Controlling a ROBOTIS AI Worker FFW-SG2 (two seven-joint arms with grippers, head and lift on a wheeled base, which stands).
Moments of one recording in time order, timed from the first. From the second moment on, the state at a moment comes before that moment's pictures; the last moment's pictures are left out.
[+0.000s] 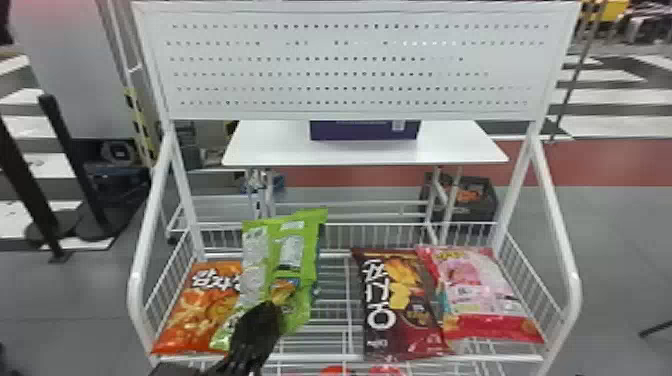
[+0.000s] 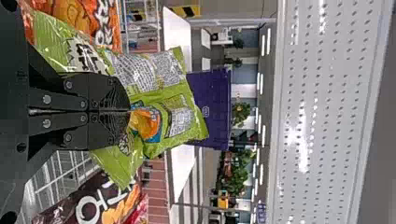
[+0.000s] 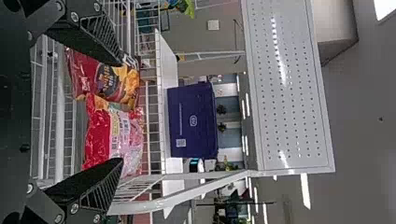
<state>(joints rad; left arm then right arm) 0.42 0.40 -0.35 -2.13 0.22 0.08 0.31 0.80 -0.37 0.07 -2.10 -0.29 -0.33 -0.07</state>
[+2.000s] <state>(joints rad) 0.92 0.42 -0.09 -2.18 0.18 -0.43 0.30 0.80 -0.38 0.08 -2.09 -0.29 -0.33 -0.07</state>
